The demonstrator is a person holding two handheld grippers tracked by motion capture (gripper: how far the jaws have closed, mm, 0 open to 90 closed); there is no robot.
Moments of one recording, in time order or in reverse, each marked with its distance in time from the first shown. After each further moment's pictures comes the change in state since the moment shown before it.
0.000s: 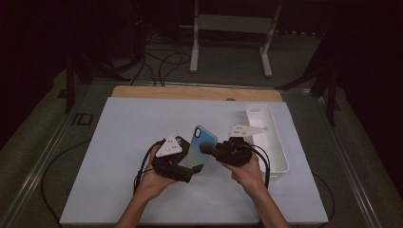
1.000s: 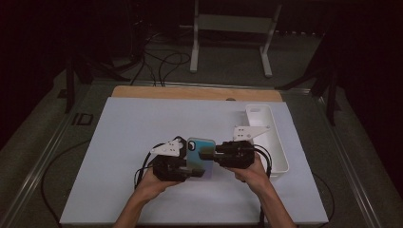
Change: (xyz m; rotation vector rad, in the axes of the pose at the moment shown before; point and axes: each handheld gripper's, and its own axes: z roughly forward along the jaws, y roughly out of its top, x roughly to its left) left arm 0.003 -0.008 0.003 0.018 -0.349 0.008; right arm -0.004 0.002 -0.008 -0.001 0.187 -0.119
